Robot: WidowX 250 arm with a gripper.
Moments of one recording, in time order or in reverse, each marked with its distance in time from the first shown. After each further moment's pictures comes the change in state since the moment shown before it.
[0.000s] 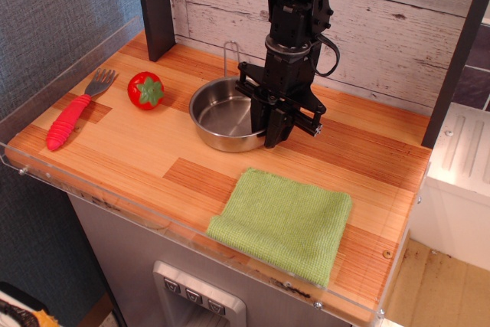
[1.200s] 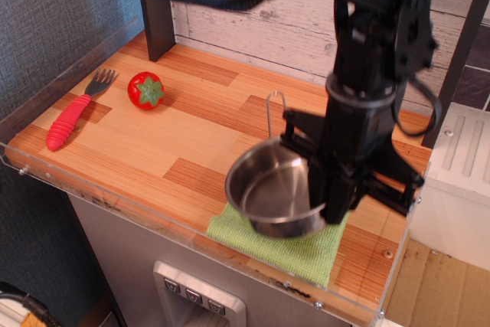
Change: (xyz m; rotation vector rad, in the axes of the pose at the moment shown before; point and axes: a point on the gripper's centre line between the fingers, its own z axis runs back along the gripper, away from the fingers) arm -0.077 -0.118 0.050 -0.056 -0.057 0.022
